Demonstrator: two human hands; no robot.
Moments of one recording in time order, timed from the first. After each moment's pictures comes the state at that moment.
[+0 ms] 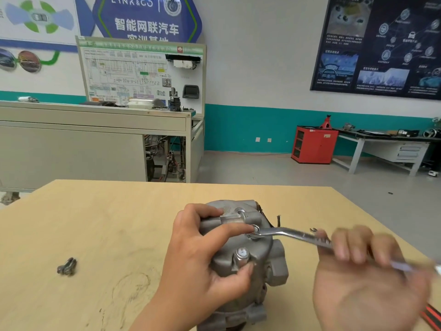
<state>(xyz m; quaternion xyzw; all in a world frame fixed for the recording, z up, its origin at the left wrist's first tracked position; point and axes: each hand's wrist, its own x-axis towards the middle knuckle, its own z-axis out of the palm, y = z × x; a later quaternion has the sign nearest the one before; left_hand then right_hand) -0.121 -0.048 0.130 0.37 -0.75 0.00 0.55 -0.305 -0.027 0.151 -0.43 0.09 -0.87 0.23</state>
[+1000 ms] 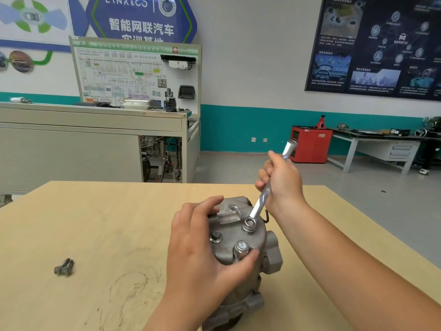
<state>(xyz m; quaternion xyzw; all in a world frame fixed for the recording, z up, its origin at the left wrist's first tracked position) -0.135 -0.044 0.130 0.41 -0.70 0.00 0.59 -0.272 -0.146 0.200 -0.32 0.33 -0.75 0.48</state>
